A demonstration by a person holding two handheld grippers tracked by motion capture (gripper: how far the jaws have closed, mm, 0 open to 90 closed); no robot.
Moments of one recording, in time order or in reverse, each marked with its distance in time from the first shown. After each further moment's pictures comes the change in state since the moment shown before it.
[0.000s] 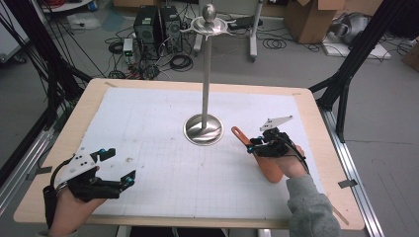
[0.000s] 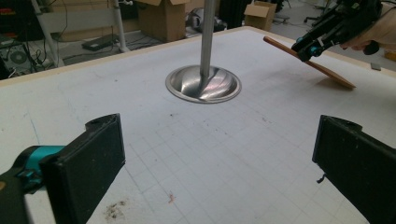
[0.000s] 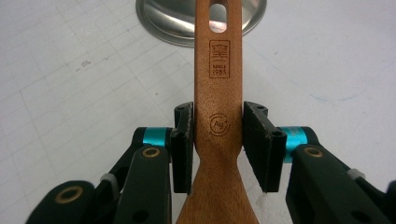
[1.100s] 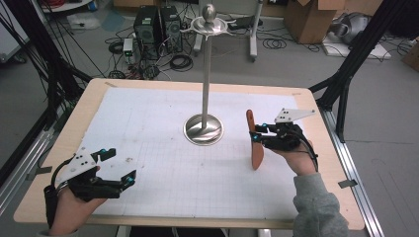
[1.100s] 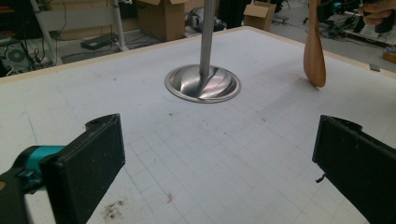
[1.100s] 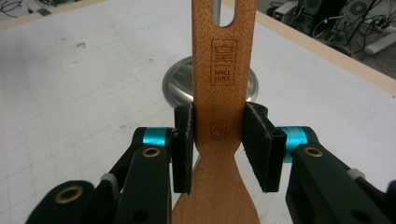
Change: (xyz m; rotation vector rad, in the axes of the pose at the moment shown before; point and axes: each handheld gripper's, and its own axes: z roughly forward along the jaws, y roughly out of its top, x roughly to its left) left arm 0.000 -0.001 0.001 0.000 -0.006 -0.010; right arm 0.007 0.021 -0.049 -0.246 0.023 -0.046
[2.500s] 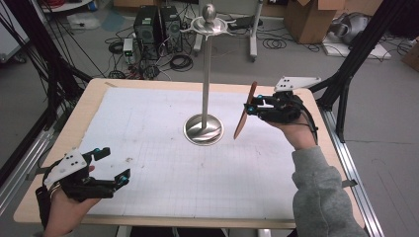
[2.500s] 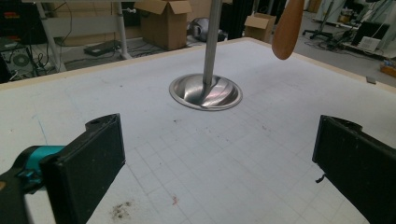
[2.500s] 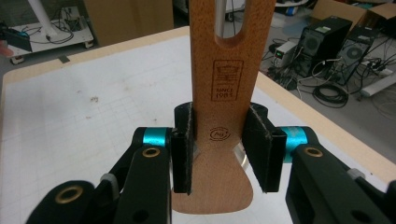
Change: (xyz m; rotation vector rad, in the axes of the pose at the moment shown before) left arm 0.006 0.002 -0.012 -0.039 0.005 -0.021; right arm -0.007 0.081 -0.010 -0.098 0.026 -0.043
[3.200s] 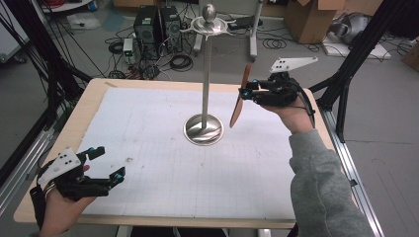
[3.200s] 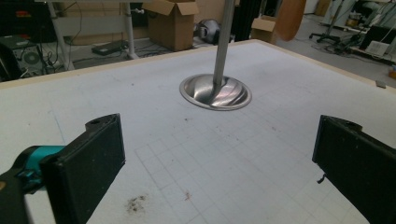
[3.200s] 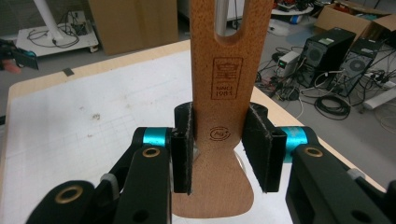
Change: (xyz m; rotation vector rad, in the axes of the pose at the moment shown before) left arm 0.009 -0.002 -0.006 -0.010 0.026 -0.018; right arm -0.008 0.041 0.008 -0.017 0.027 -0.019
